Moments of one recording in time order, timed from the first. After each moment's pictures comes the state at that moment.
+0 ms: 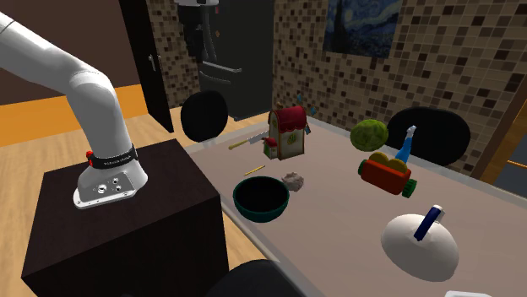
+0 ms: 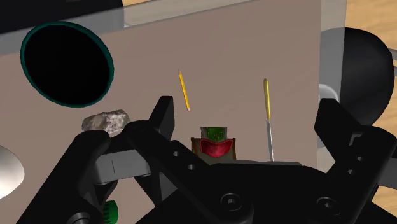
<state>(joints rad) 0.00 -0.75 -0.02 -2.45 0.09 1.69 0.07</state>
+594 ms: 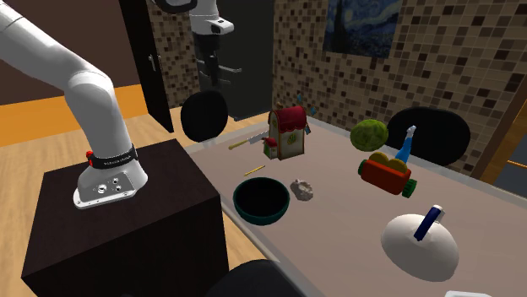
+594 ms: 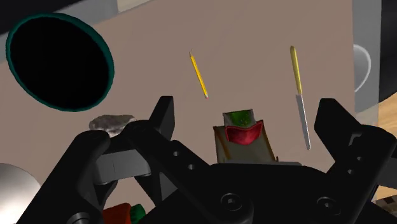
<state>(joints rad) -0.06 -0.66 -0.07 -2.59 0.10 2.00 0.09</state>
